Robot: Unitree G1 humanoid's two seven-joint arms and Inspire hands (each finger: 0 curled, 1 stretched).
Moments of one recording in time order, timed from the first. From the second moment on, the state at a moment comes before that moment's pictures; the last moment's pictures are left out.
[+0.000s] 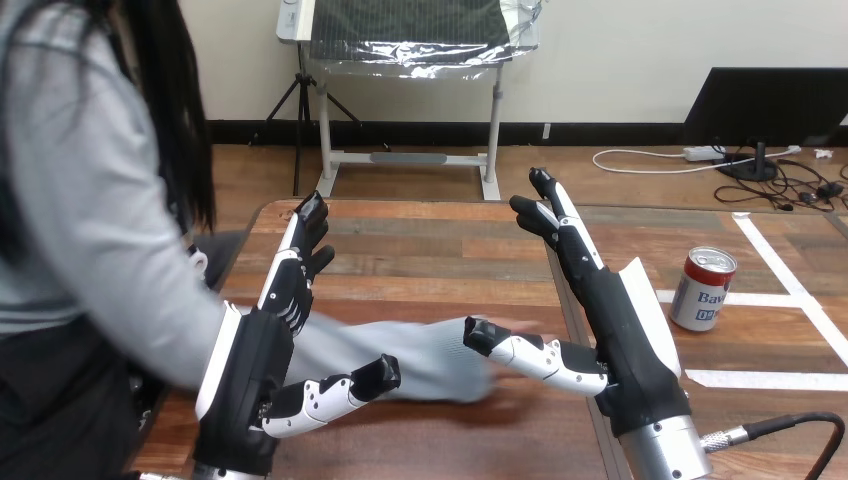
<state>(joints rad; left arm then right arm) 0.00 0.11 -0.02 0.63 -0.04 -1.12 -0.19 0.07 -0.15 0.12 0.14 -0.25 -0.58 -0.05</state>
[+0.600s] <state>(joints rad) 0.00 0.11 -0.02 0.63 -0.05 -1.12 -0.19 0.07 -0.15 0.12 0.14 -0.25 -0.58 -0.05</state>
